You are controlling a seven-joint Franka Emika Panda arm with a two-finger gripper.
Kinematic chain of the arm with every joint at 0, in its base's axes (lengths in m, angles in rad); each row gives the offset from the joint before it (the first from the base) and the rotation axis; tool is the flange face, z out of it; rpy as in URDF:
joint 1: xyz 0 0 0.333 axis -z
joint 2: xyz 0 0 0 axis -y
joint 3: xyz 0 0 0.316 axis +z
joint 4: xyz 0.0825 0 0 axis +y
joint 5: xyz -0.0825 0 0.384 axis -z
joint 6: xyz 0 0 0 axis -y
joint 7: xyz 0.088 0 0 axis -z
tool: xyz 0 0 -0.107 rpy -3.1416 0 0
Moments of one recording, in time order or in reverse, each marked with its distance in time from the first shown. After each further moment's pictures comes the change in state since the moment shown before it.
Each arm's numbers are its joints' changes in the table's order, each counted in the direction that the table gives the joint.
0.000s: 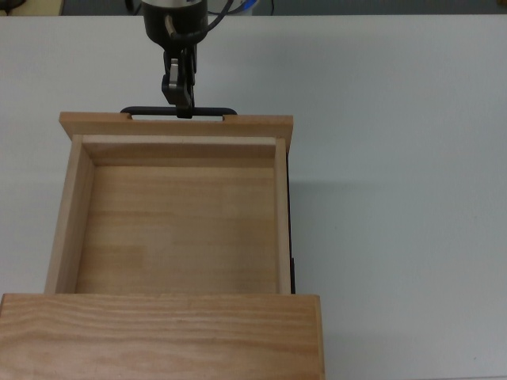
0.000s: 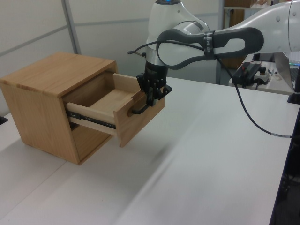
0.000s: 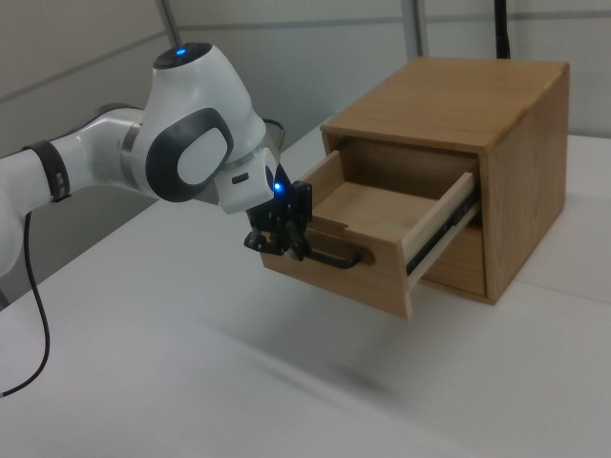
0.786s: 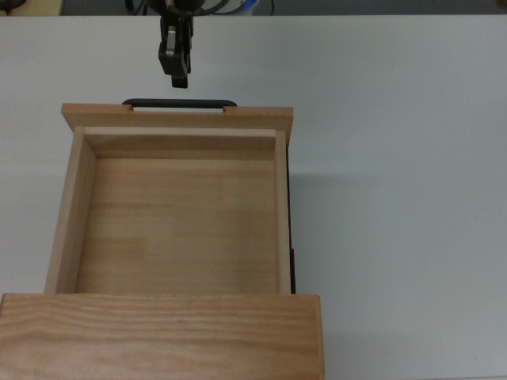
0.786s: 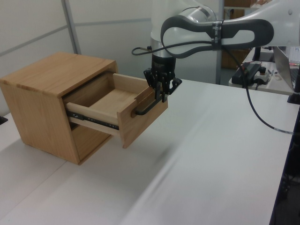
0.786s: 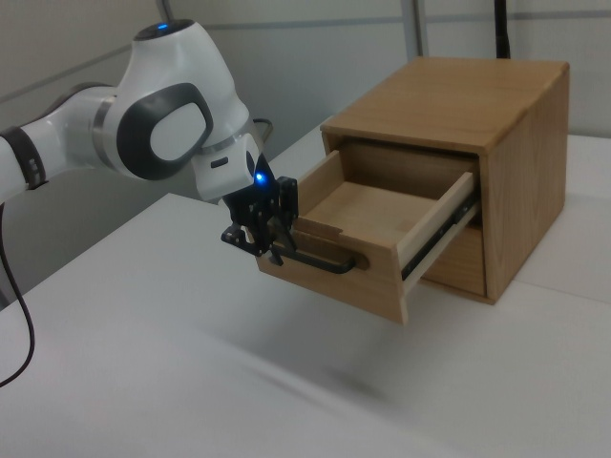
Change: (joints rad) arm 0.000 0.046 0.002 -0.035 0.032 -0.157 -0.001
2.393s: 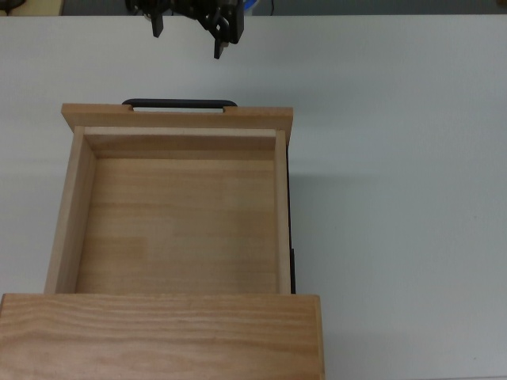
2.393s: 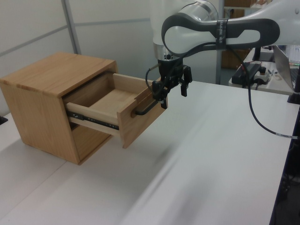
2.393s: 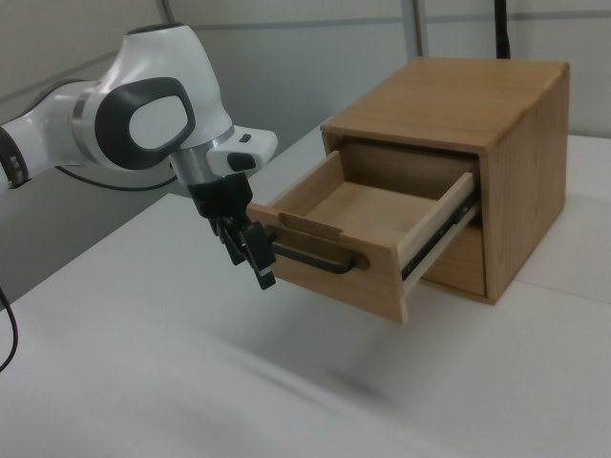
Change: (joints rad) arm -0.018 0.025 0.013 0.000 0.036 -0.203 -1.306
